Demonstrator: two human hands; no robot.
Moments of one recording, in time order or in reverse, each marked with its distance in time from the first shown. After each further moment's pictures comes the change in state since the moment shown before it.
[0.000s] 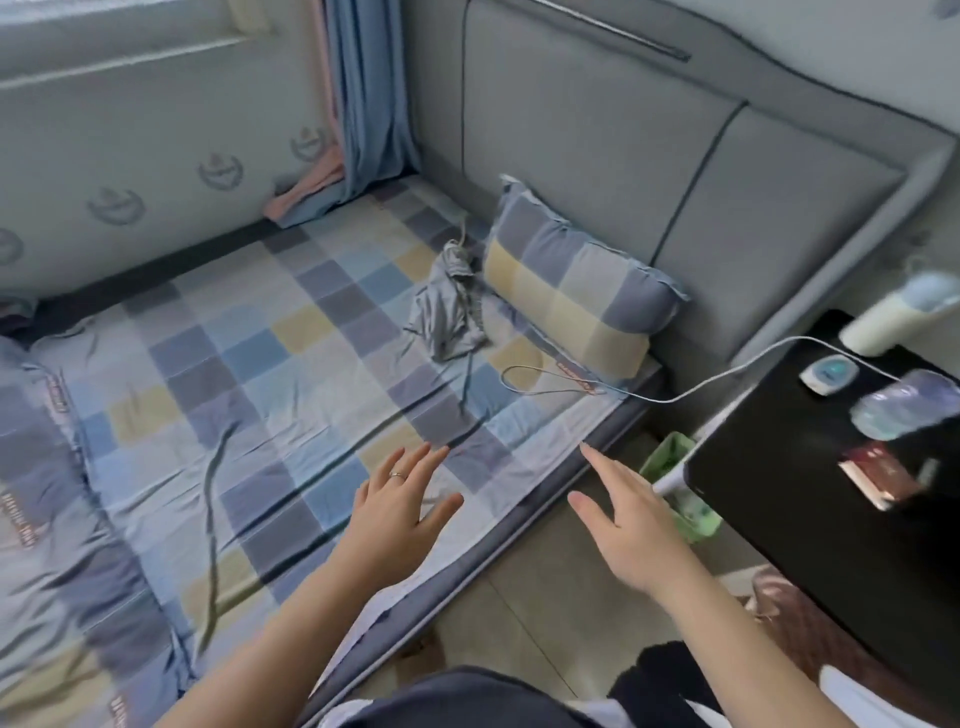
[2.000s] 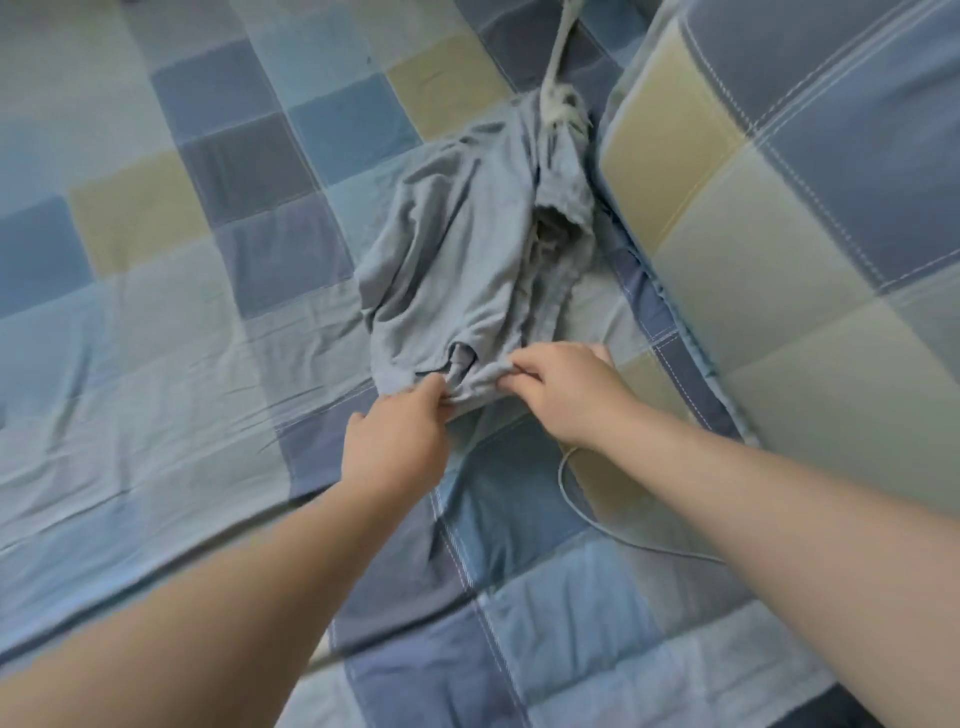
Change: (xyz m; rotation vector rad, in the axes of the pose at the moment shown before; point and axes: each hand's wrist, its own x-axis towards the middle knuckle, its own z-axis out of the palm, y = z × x) left_hand 0.644 -0.211 0.209 0.090 0.056 -0.471; right_hand 0.753 0.166 0.247 -0.340 -0.397 -0.330
